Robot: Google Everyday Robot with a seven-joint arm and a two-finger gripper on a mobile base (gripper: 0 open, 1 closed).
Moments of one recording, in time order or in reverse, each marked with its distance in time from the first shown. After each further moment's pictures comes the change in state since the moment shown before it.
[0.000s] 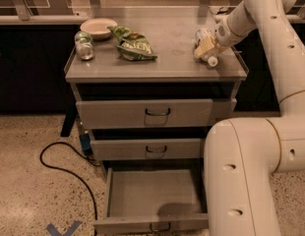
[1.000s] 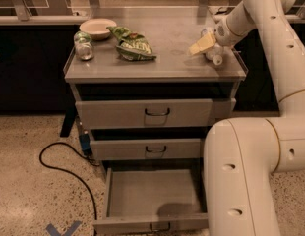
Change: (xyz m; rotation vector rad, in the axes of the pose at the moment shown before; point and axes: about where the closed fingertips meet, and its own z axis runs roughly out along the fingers) arm 0.000 0.000 0.000 0.000 0.000 0.000
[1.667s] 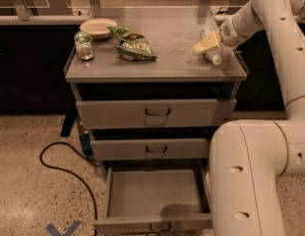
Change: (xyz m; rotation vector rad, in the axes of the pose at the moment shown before) arm 0.003 -0.008 -0.009 -0.022 -0.039 0.025
